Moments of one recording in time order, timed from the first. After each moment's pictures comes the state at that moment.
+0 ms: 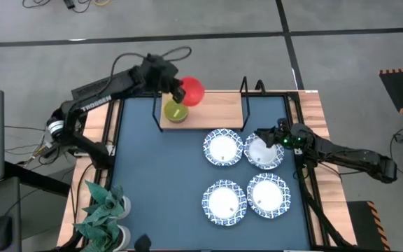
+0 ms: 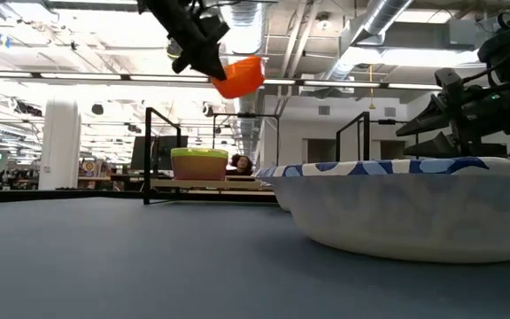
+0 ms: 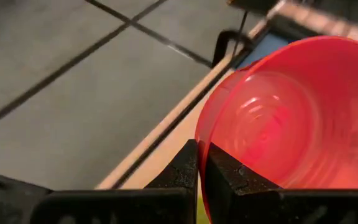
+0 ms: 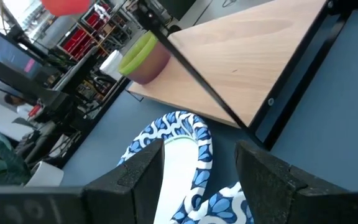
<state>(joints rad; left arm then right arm) 0.62 1.49 1.44 -0.51 -0.06 -0.05 -0.42 0.29 0.01 0.02 0.05 0.77</state>
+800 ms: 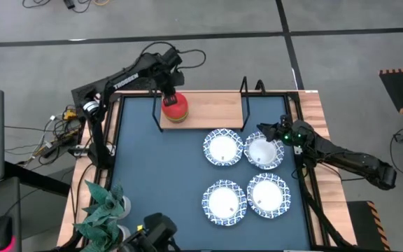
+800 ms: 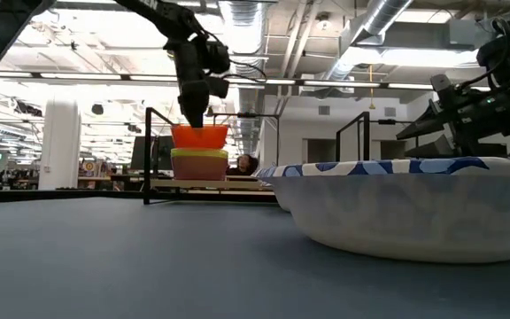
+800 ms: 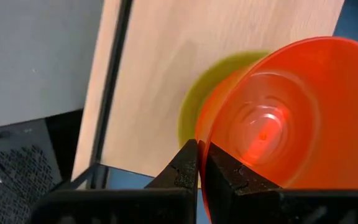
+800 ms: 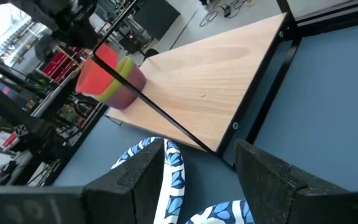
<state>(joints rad) 0.78 1.91 1.80 -1.15 0.08 0.49 -0.54 0.29 0.01 0.02 0.05 0.77</state>
